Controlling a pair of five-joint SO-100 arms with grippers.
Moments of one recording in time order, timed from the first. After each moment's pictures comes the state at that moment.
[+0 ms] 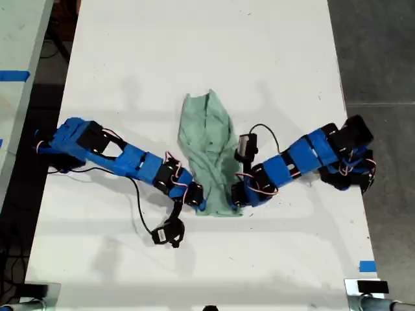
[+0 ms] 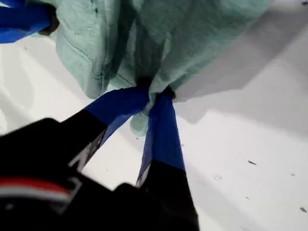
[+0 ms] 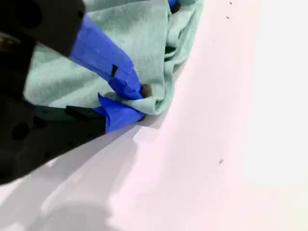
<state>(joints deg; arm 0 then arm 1) 13.4 48.0 51.5 58.1 -10.2 -19.2 78.2 86.7 61.7 16.5</state>
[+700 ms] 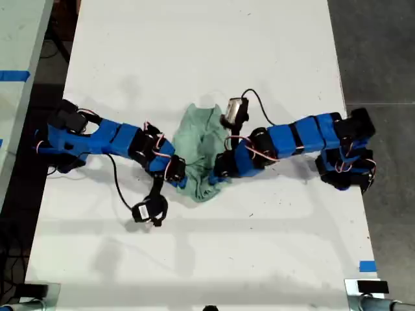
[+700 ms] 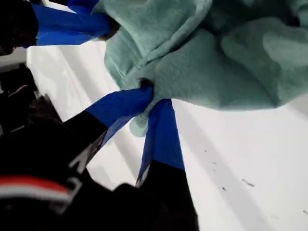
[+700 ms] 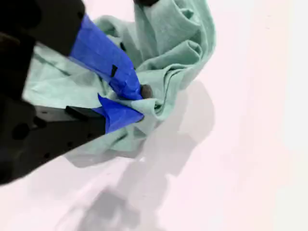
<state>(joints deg) 8.2 74.8 56.2 85.6 -10.1 -7.5 86.7 66.9 71.7 3.3</state>
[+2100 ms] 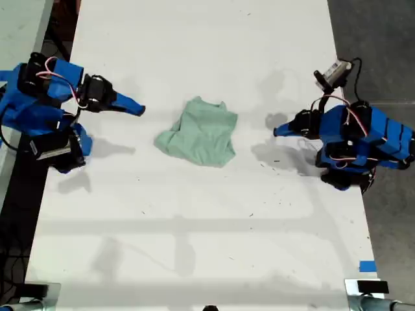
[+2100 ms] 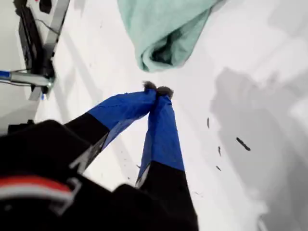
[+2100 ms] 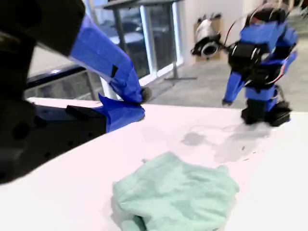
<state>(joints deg) -8.4 157.7 116.9 64.4 13.2 17.7 185.1 145.4 77.0 -11.5</state>
